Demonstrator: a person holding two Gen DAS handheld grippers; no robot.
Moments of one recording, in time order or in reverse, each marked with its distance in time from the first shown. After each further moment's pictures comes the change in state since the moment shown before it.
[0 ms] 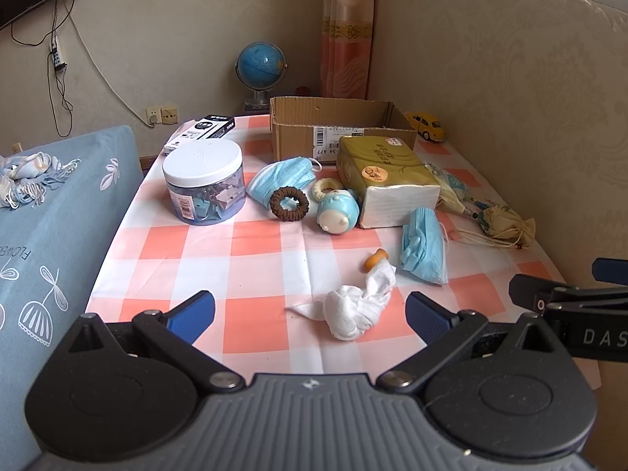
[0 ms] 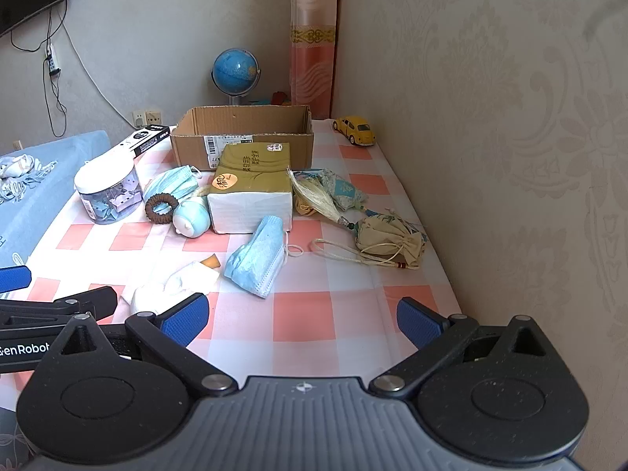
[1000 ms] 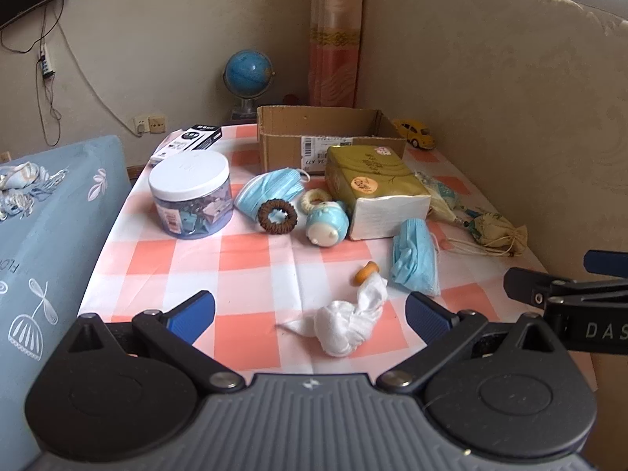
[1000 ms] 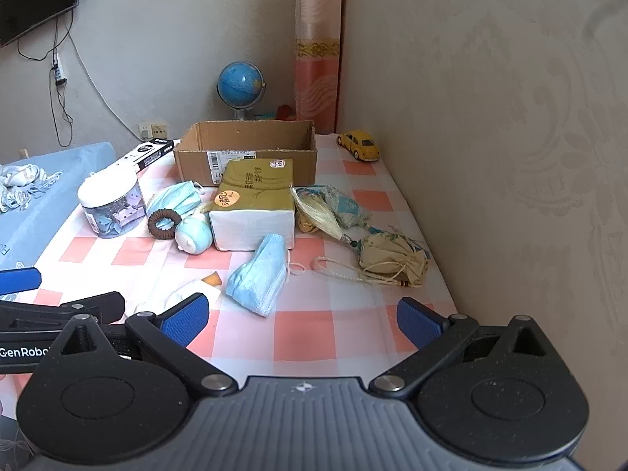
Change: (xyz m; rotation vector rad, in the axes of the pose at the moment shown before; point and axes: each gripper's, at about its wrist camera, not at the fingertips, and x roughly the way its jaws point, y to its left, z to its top) left arm 0.006 -0.004 0.007 0.026 -0.027 -0.034; right arm 0.004 -0.005 0.006 -0.006 -0.045 0.024
